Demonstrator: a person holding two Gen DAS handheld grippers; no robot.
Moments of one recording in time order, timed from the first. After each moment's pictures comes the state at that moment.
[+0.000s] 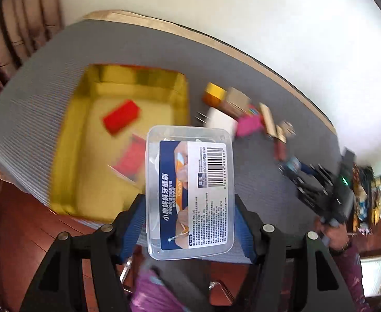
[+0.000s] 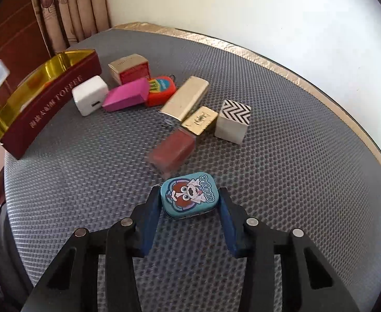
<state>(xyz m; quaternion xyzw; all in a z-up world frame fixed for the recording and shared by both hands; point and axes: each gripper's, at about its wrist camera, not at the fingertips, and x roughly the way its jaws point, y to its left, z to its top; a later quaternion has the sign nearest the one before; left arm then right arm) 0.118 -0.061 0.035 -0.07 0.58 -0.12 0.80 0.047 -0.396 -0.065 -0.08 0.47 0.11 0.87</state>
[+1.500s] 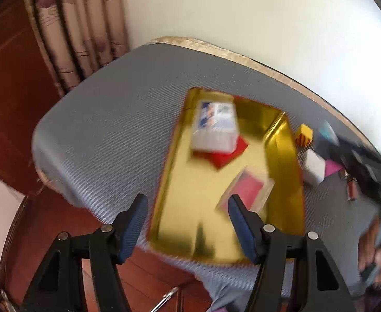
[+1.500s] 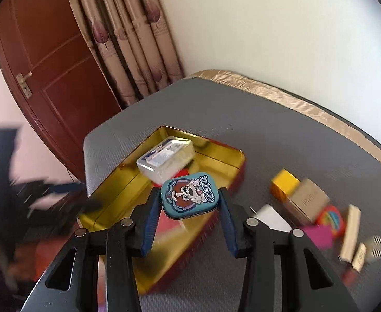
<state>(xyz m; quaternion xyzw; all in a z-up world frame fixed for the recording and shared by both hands) 0.090 0.011 0.015 -0.04 0.50 0.04 0.87 0.131 -0.185 0.008 0.00 0.41 0.27 0.87</state>
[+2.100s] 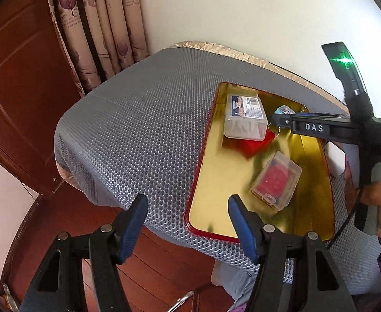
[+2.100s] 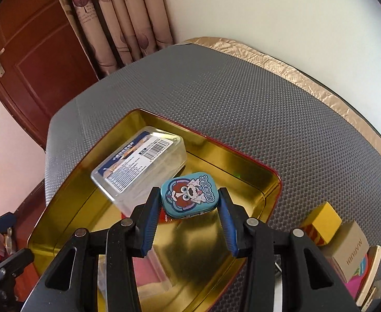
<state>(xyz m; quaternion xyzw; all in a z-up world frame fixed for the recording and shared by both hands) 0.076 0.037 -0.002 -0.02 0.48 0.07 0.88 0.205 -0.125 -0.051 -0.06 0.47 0.23 0.85</state>
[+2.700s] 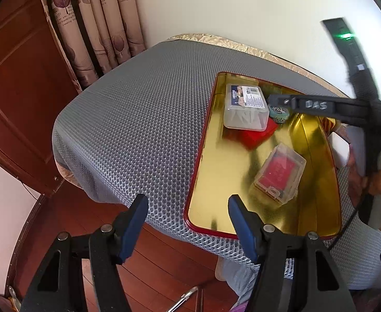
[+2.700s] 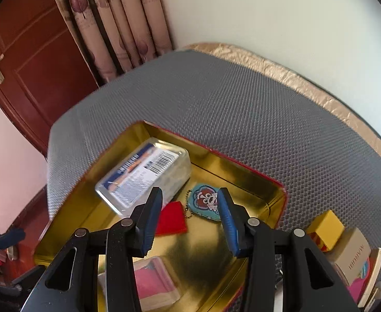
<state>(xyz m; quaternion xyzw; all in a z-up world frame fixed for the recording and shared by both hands) 0.078 0.030 -0.009 -0.01 0.49 0.07 0.87 0.203 -0.120 -0.039 -0.04 0.46 0.23 0.86</state>
